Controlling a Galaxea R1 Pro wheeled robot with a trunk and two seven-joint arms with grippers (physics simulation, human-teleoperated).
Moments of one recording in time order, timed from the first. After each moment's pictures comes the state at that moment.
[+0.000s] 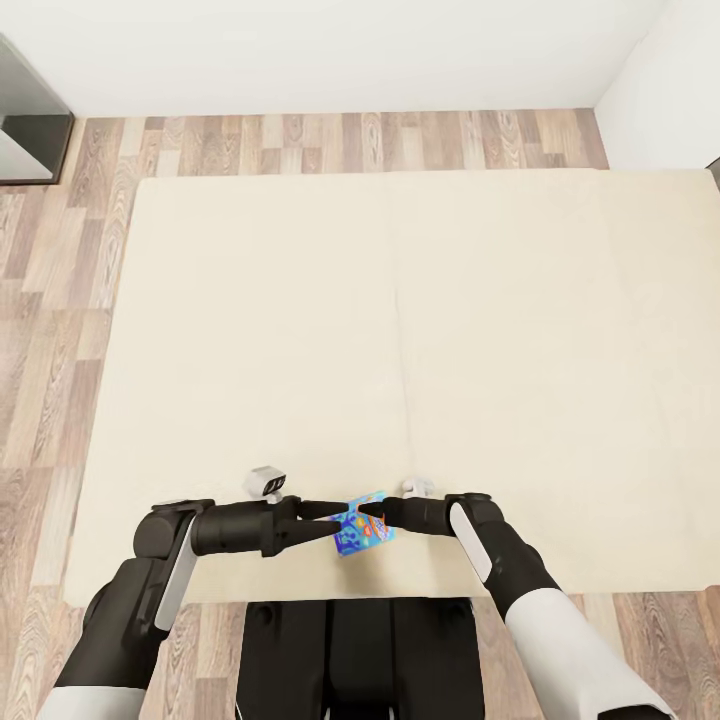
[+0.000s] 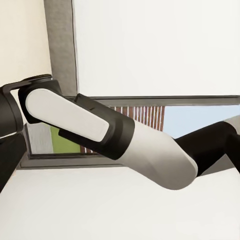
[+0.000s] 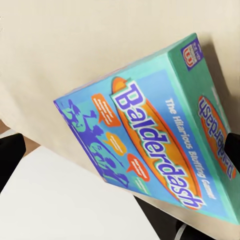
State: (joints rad) left arm -0.47 0.00 0.01 -1.44 0.16 0.94 -1.51; right arm -0.71 0.09 0.08 -0.79 -0.27 0.75 0.47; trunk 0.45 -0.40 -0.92
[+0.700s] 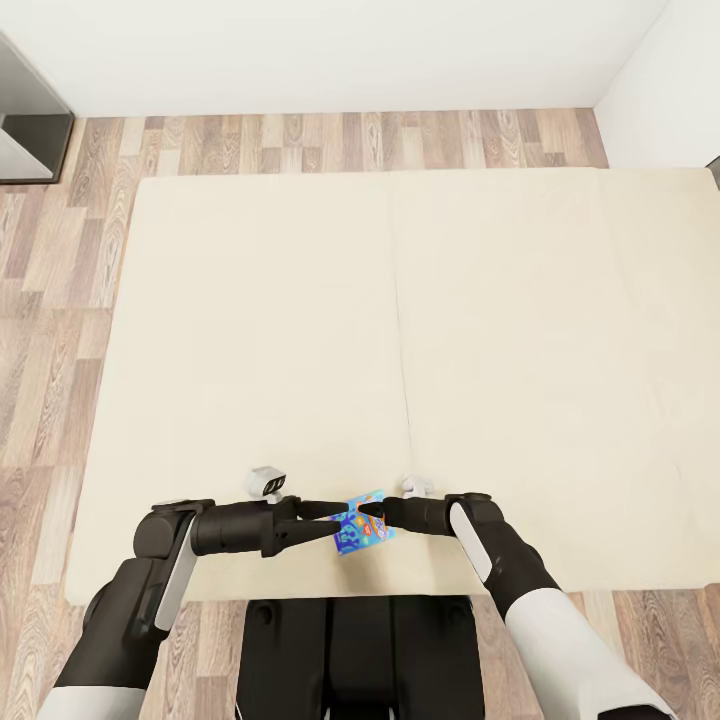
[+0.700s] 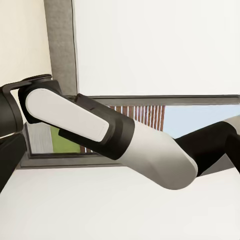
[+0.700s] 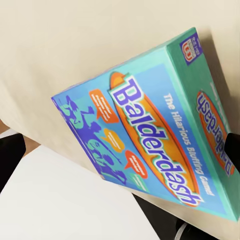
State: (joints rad) left arm -0.47 0.00 0.01 -1.44 0.16 0.94 -1.50; right arm -0.71 0.09 0.08 -0.79 -0.27 0.75 0.47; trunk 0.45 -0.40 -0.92
